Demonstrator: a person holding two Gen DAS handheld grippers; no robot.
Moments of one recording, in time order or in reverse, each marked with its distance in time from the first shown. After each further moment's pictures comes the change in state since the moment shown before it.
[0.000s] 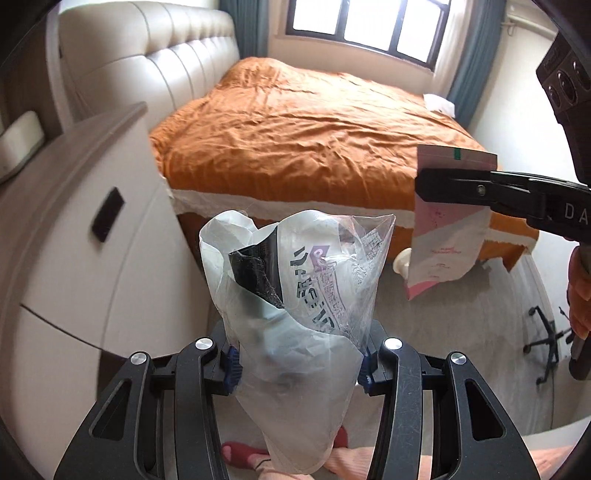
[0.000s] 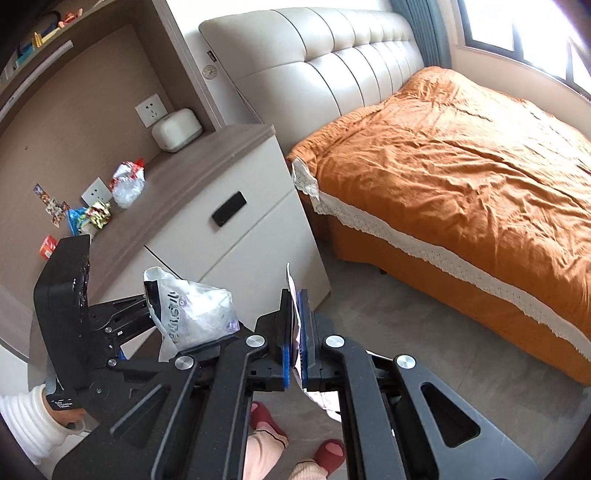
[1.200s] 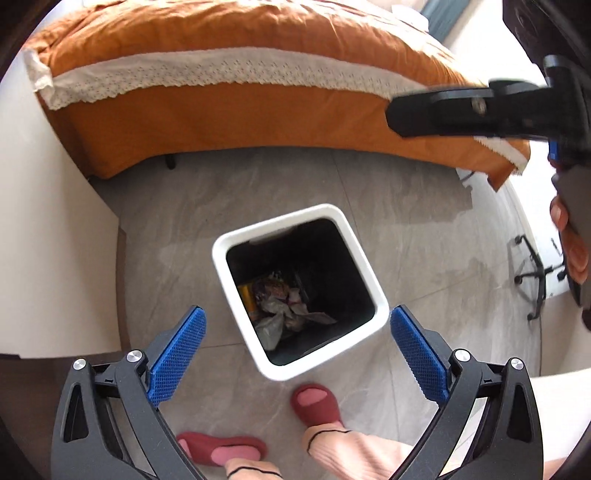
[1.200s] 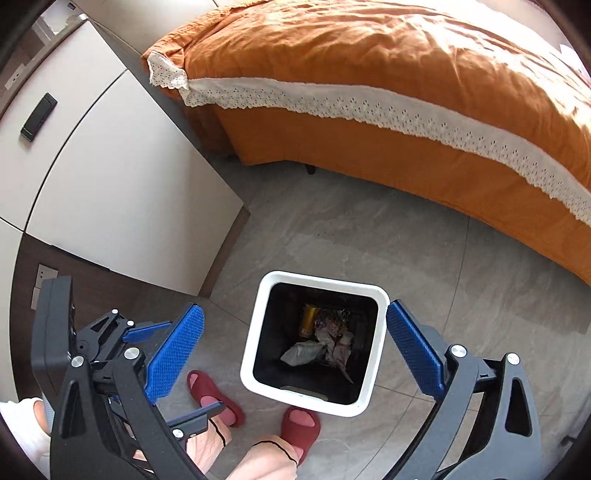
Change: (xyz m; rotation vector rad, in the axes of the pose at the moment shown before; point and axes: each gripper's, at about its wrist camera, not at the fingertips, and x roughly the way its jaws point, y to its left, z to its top) left arm 0.260 -0.019 -0.109 0.053 0.261 -0.176; right arm 0.183 -0.162 -0.144 0.219 0.230 -0.166
